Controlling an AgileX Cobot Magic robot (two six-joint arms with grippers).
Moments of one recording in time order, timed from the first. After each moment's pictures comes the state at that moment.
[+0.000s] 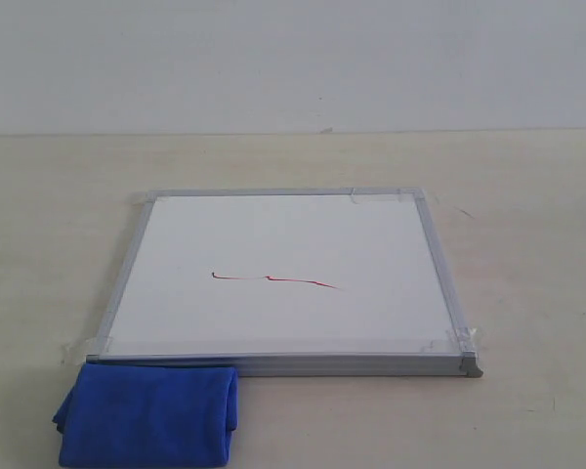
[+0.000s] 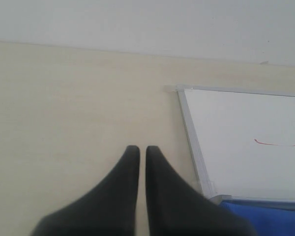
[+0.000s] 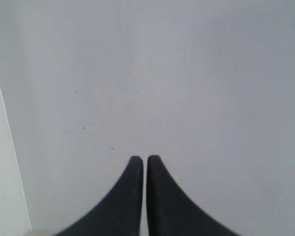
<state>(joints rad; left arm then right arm) 0.03 0.00 0.00 -0.08 0.34 -0.01 0.21 0.00 -0.50 0.27 0.24 0.00</state>
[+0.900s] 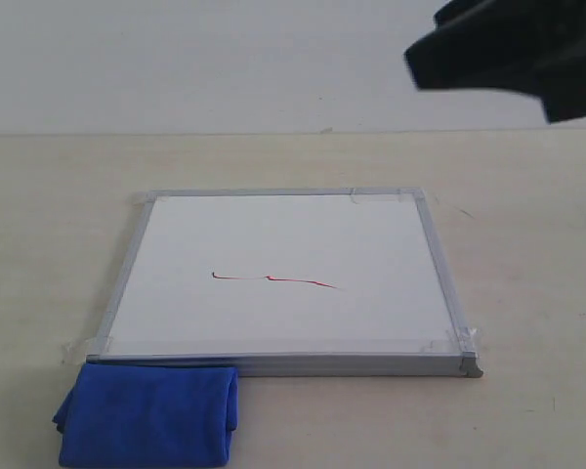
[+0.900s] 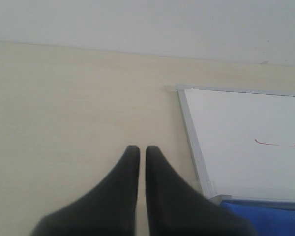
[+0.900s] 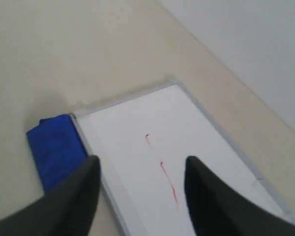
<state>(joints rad) 0.03 0.00 0.00 -0.08 0.34 -0.01 0.21 1.07 -1.09 0.77 0.89 -1.07</state>
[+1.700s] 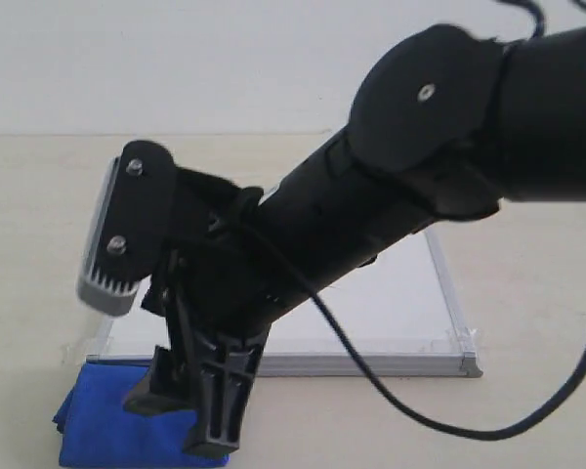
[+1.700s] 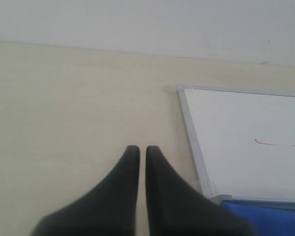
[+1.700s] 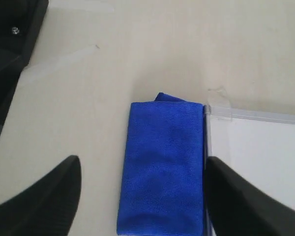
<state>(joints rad) 0.03 0.00 0.00 -0.08 0.34 -0.01 0.77 1.62 -1.08 0.85 0.60 -1.40</state>
